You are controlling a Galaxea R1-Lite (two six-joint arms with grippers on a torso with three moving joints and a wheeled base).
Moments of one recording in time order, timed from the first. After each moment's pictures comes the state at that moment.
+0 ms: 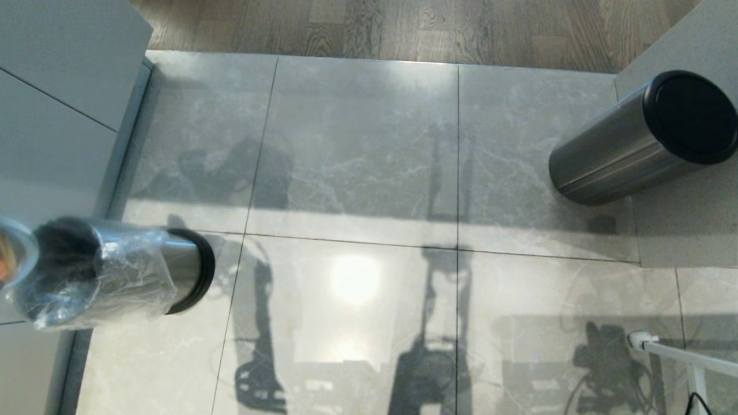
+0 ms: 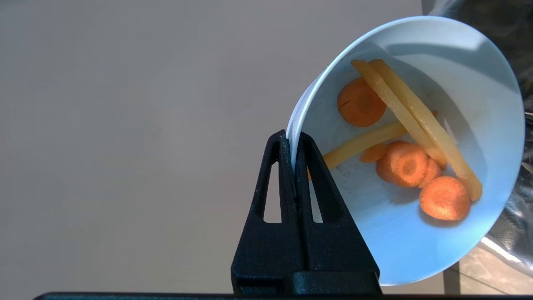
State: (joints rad) left arm 0.78 1.85 -0.89 -0.76 -0.01 0.90; right arm 0.00 0.00 0.00 -0.12 -0.04 0.05
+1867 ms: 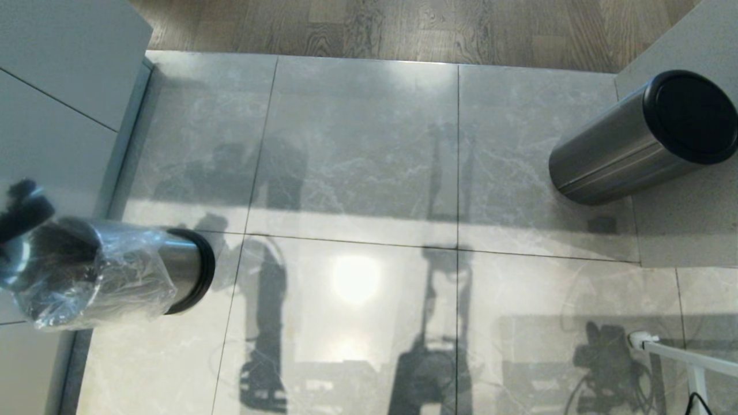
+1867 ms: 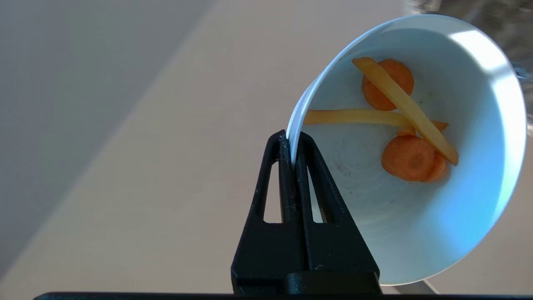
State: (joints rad) left arm 0.53 1.74 -0.76 -0.84 0.46 1.40; right arm 0.00 0.00 0.00 -0.12 -0.04 0.05
